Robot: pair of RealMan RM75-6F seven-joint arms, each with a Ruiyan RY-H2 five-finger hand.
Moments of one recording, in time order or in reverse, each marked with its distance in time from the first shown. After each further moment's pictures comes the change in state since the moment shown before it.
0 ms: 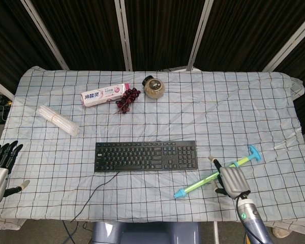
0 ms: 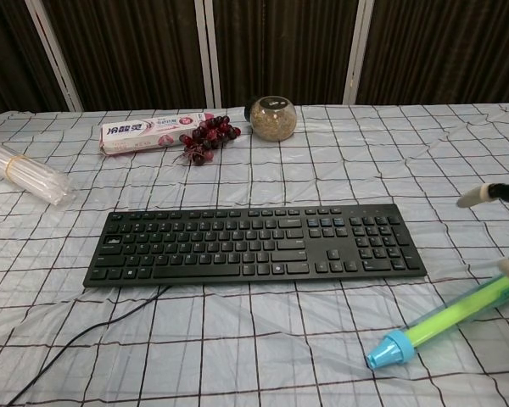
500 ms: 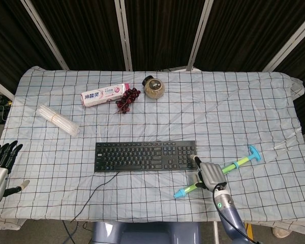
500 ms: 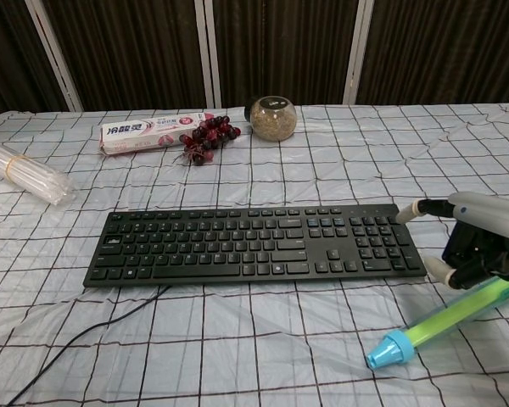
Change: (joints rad) left arm 0.000 0.002 0.000 -0.002 -0.004 -0.002 -0.004; right arm 0.137 -0.194 0.076 0.060 0.265 0.017 -0.117
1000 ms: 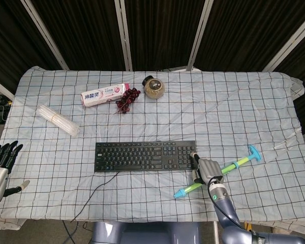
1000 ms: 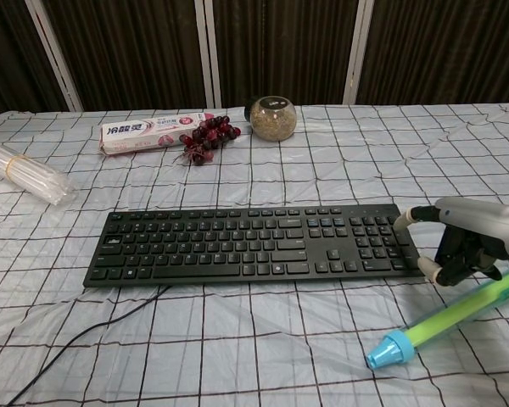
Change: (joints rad) left arm -0.002 0.002 0.002 0.001 0.001 -0.005 -0.005; right arm 0.111 -0.030 0.038 0.042 0.228 0.007 -0.068
